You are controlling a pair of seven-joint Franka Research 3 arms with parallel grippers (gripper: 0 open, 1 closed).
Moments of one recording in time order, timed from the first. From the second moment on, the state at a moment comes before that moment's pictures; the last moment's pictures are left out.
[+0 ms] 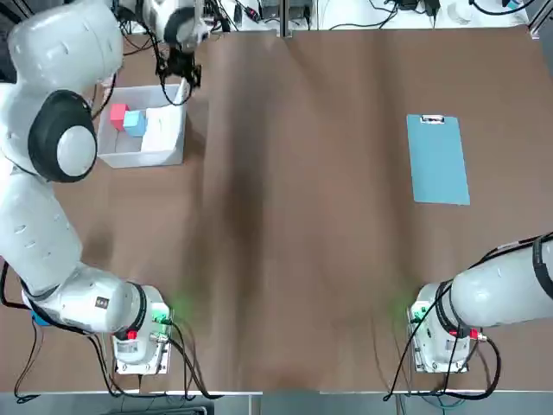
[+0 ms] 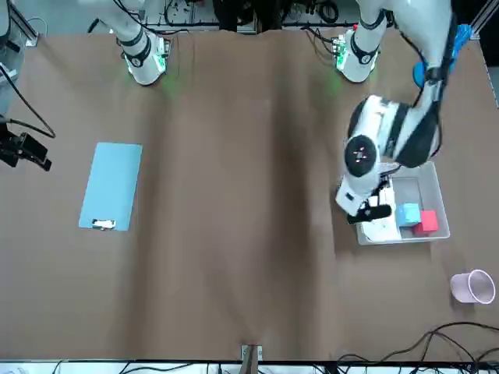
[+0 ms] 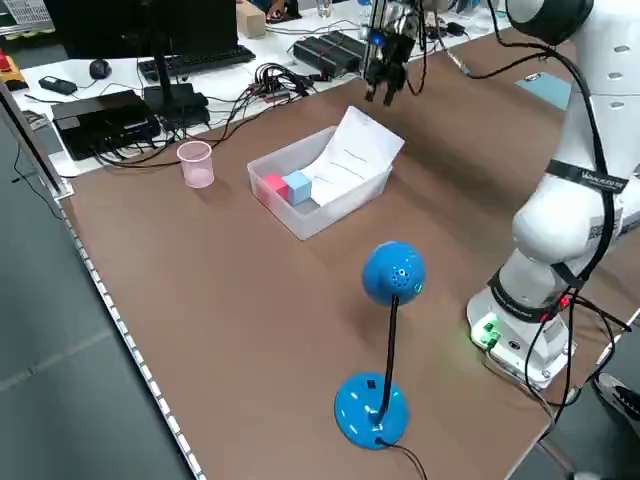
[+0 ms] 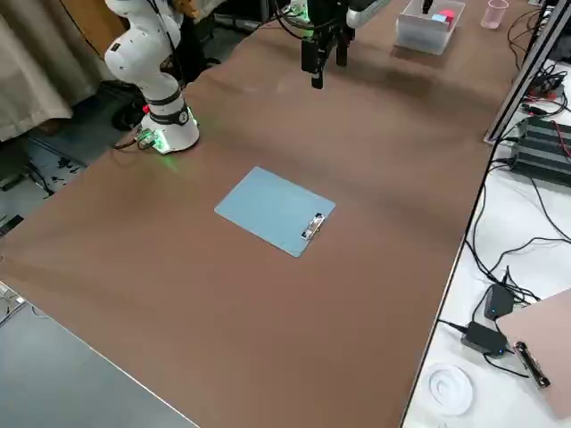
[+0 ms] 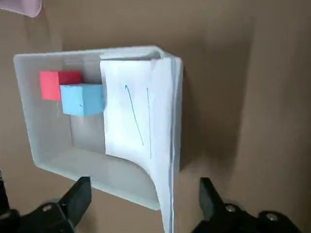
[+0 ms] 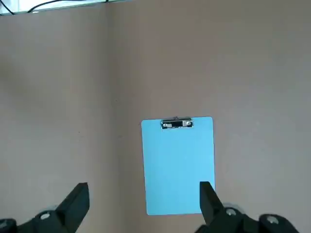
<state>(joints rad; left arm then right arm) -0.23 0.37 -0.17 -1.75 0.43 1.81 -0.61 0.11 0.05 -0.19 -1.56 0.01 1.69 0.03</state>
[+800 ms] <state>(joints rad) -0.23 0.37 -0.17 -1.96 0.59 2.02 -0.76 0.02 0.10 -0.20 -1.83 0.02 1.93 0.64</state>
